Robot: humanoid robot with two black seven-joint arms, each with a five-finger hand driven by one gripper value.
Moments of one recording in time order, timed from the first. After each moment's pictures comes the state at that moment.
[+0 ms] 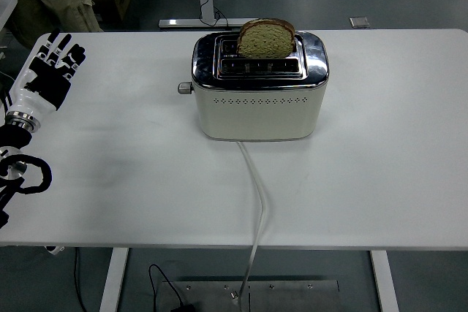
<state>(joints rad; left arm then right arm) -0.62 0.46 -0.86 -0.77 0.00 -0.27 -0.32 0.02 0.00 0.29 0.08 -0.32 0.07 0.19</state>
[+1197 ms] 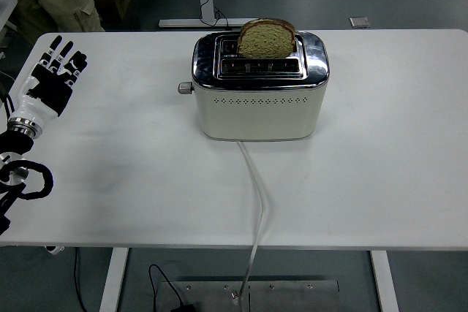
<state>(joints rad) -0.60 0.45 -0.85 -0.77 0.00 -0.27 -0.32 0.02 0.00 0.29 0.08 -0.32 0.07 0.19</state>
